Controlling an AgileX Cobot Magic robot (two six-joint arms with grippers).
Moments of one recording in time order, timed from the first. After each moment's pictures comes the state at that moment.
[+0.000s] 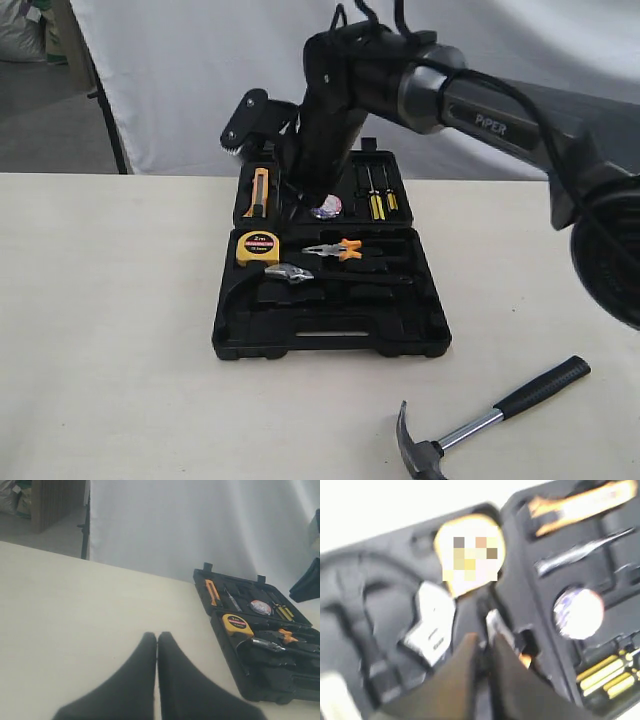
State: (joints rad) left arm 0.13 0.00 -0.01 0.02 0.10 -0.31; right arm 0.73 2.26 -2.08 -0.04 0.97 -0.65
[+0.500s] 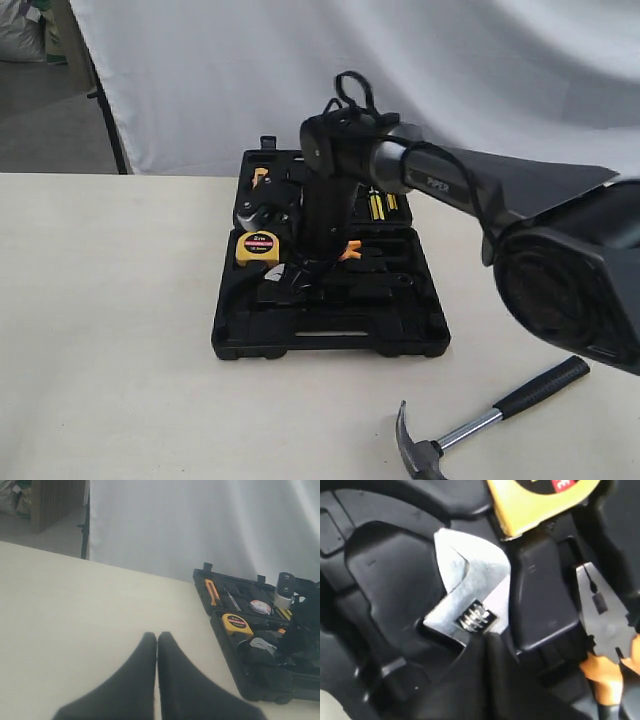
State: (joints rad) left arm 0.13 0.00 -0.01 0.02 0.10 -0.31; right arm 0.72 2.48 -2.12 -0.05 1.10 -0.54
